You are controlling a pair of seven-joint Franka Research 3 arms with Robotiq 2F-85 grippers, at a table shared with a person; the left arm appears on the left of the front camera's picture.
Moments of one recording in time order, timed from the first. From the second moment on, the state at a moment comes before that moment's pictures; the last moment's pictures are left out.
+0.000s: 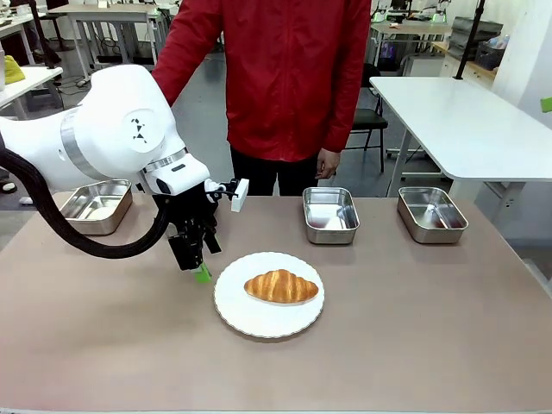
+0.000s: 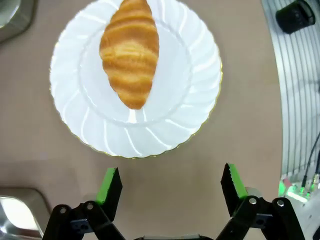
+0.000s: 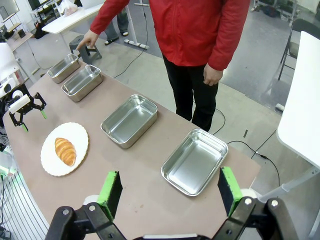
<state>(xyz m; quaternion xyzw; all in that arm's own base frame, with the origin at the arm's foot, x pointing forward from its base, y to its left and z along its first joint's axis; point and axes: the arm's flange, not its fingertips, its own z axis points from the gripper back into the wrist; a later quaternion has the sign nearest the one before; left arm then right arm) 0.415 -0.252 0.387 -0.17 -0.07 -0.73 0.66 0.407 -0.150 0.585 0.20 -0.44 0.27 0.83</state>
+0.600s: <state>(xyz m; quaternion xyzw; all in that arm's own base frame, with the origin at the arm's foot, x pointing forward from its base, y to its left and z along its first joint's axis) 0.385 -0.340 0.385 -0.13 -0.13 -0.78 0.61 0.407 -0.150 0.585 0.20 -0.44 0.27 0.83</state>
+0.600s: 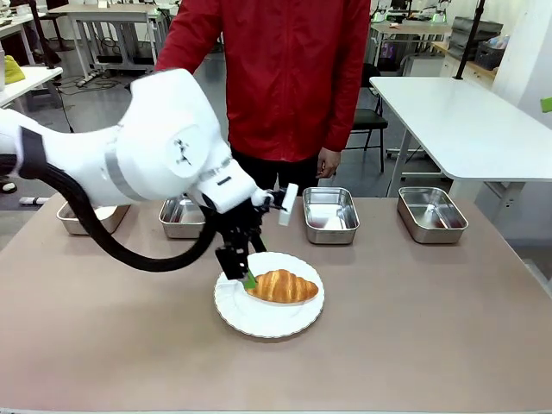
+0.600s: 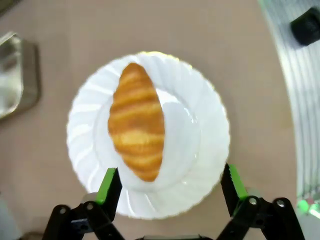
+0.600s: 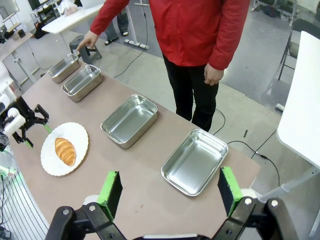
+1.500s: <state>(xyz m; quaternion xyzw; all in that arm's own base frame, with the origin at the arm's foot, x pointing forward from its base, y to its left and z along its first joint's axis) 0.403 -0.392 0.327 -0.10 -0.10 -0.79 0.59 0.407 -0.150 0.585 0.20 -0.44 0.27 0.83</state>
